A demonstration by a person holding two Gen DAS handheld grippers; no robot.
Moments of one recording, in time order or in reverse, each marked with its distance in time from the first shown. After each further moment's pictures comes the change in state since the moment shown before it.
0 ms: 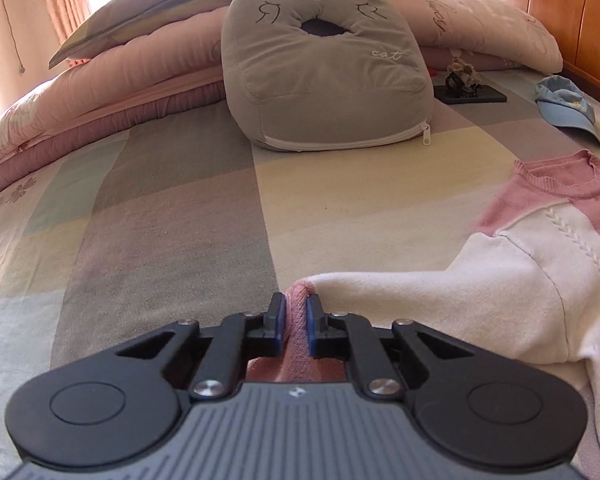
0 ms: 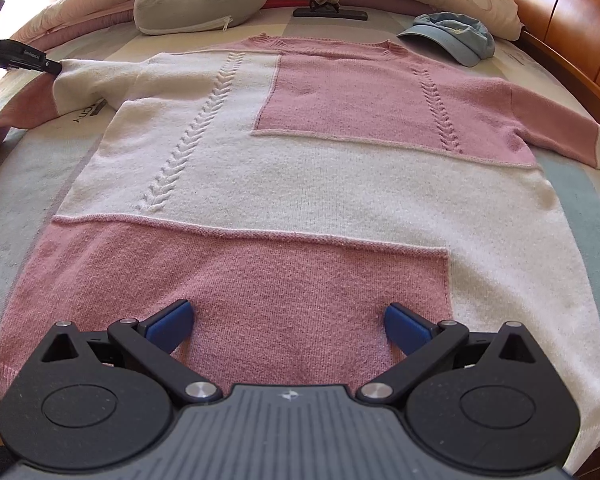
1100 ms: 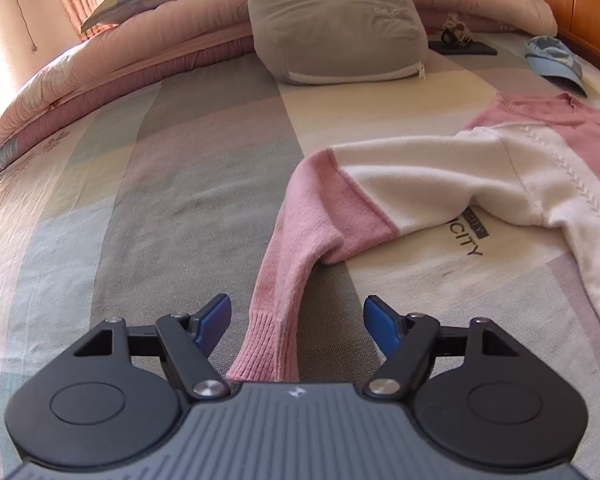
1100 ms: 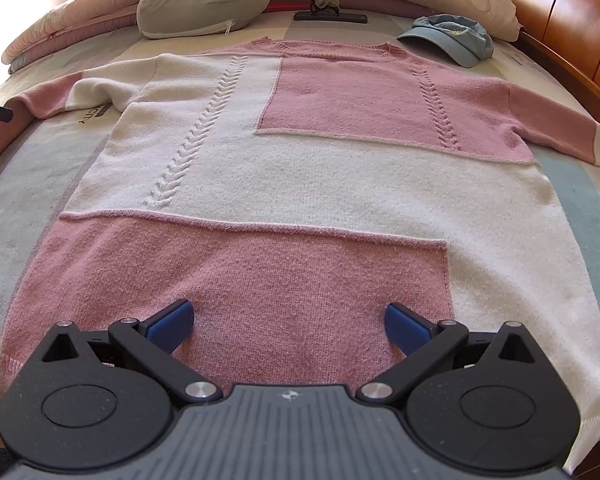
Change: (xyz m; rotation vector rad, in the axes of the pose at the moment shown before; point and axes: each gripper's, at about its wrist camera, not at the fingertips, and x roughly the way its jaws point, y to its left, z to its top) left arm -0.068 0.014 -0.086 0.013 0.102 0.065; right arm -0.007 -0.001 -0.008 0.000 -0.016 0.009
